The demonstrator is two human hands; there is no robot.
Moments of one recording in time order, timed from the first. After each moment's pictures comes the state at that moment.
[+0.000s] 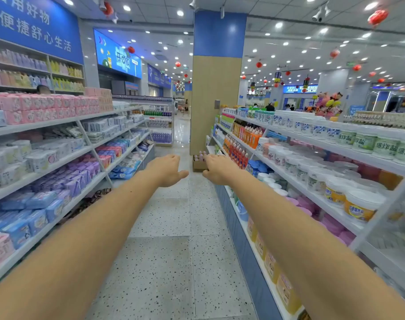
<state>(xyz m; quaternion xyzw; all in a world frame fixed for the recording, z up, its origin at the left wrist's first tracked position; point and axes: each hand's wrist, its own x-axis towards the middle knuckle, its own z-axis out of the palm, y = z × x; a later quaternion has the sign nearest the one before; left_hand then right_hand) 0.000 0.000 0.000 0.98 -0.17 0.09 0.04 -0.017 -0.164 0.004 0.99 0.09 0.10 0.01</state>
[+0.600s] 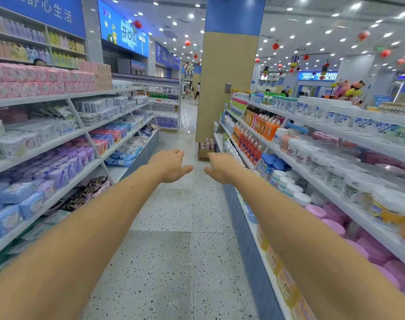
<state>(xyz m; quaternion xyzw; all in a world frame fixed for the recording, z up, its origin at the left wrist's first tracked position) 0.197 -0.033 -0.047 0.98 -0.17 0.07 0.02 0.198 -0.201 -0.049 0.99 0.10 0.07 0.03</state>
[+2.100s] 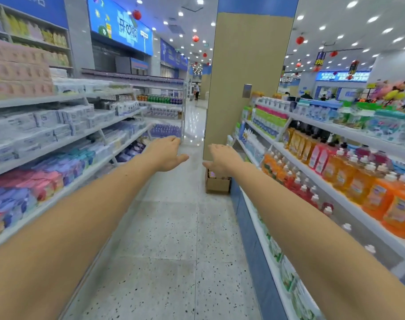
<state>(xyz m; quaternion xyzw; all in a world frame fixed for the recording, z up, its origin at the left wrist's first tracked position) 1.306 -0.140 -0.029 0.98 -0.15 0.12 0.01 1.317 -0.316 -0.040 0.99 0.13 0.09 0.04</state>
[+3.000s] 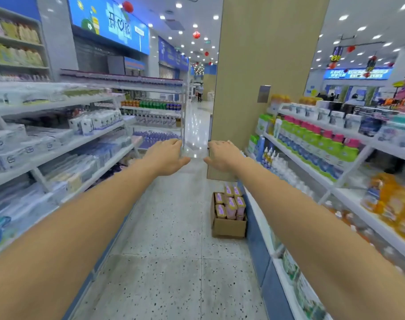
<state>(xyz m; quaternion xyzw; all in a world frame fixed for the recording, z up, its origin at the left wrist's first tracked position) 2.067 -0.194 -0.007 0.98 -0.15 0.11 0.02 2.095 -0.366 -0.012 0.98 0.13 0.11 0.03</state>
